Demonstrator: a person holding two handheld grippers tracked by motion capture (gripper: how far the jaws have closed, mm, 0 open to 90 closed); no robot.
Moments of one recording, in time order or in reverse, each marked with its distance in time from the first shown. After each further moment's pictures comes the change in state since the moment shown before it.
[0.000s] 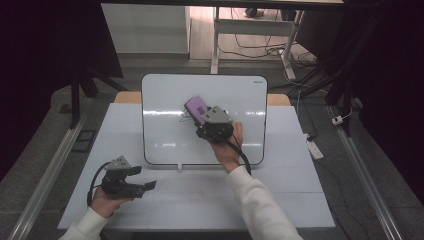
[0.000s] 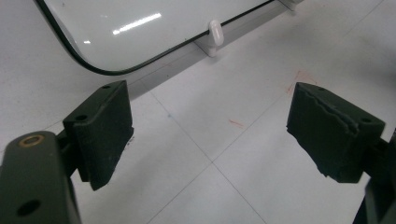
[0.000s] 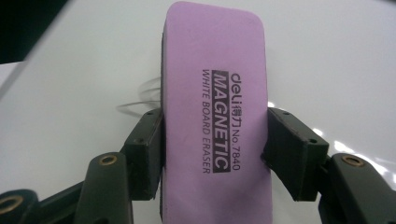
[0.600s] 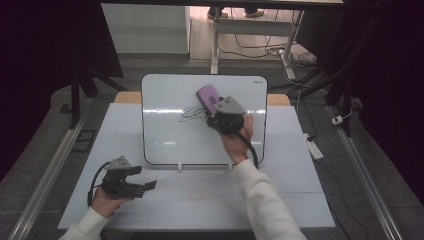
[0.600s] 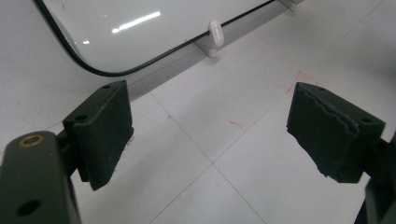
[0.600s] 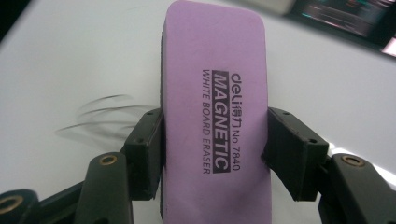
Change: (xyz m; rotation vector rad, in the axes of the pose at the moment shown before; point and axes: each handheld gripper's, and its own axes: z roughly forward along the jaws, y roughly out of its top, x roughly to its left) left arm 0.000 0.001 0.001 -0.001 0.001 0.000; right arm -0.039 0.007 -0.008 -0.038 -0.073 0.061
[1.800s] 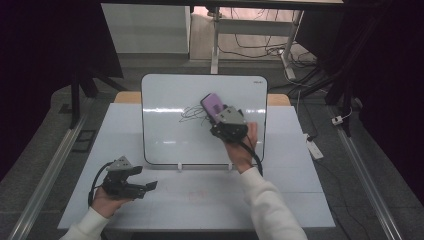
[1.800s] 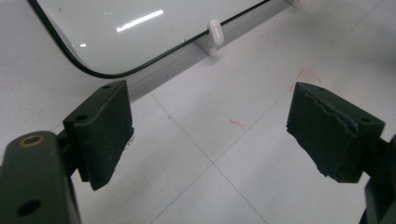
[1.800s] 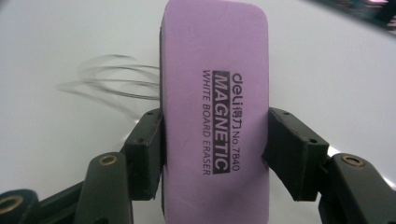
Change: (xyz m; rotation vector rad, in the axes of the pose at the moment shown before) left arm -0.004 0.001 0.001 0.008 0.016 0.023; right arm 0.008 -0.018 -0.017 0.034 -0.046 -0.091
